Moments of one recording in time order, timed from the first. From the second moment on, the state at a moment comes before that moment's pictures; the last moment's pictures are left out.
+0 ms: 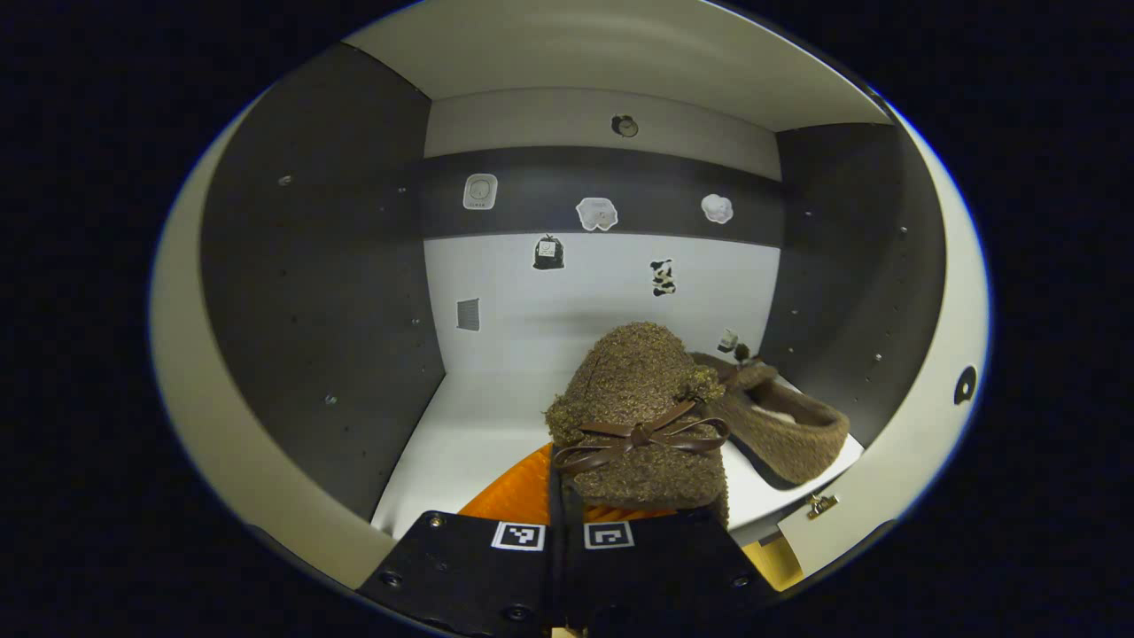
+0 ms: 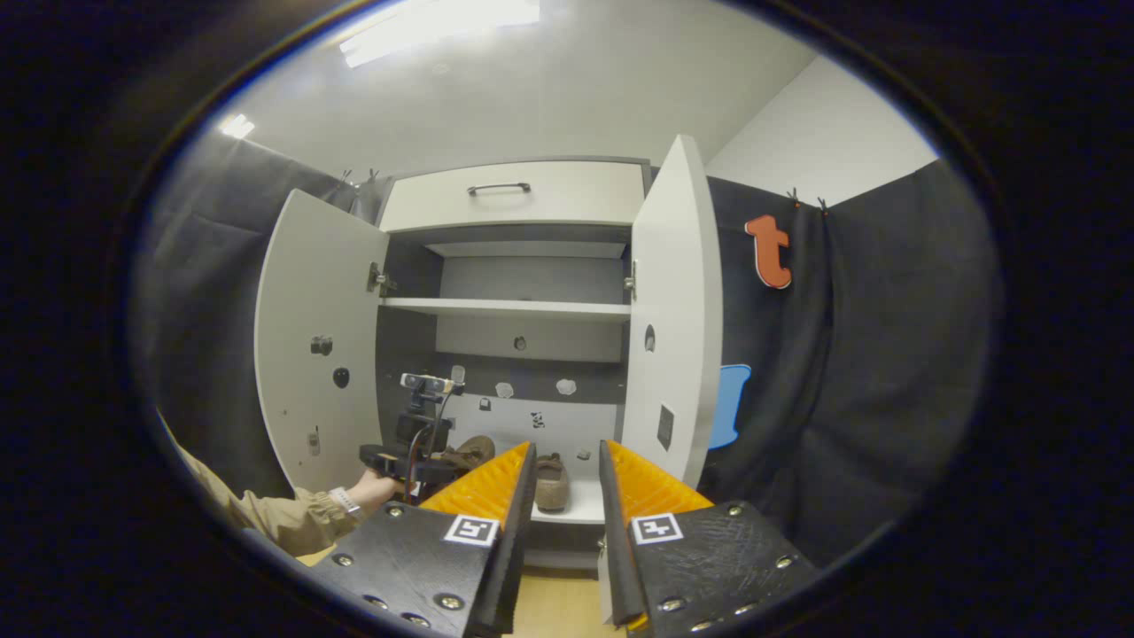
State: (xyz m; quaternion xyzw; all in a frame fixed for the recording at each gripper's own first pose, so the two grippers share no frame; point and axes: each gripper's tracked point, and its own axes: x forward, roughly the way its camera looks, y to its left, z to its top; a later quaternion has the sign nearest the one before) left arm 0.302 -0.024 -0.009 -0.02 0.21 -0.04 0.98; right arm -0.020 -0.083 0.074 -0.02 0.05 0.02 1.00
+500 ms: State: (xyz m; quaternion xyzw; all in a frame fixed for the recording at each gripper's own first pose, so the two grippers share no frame) left arm 0.375 -0.025 -0.041 0.02 0.25 -0.01 0.97; right arm -0.026 -0.121 0.081 -0.03 0.05 -0.01 1.00
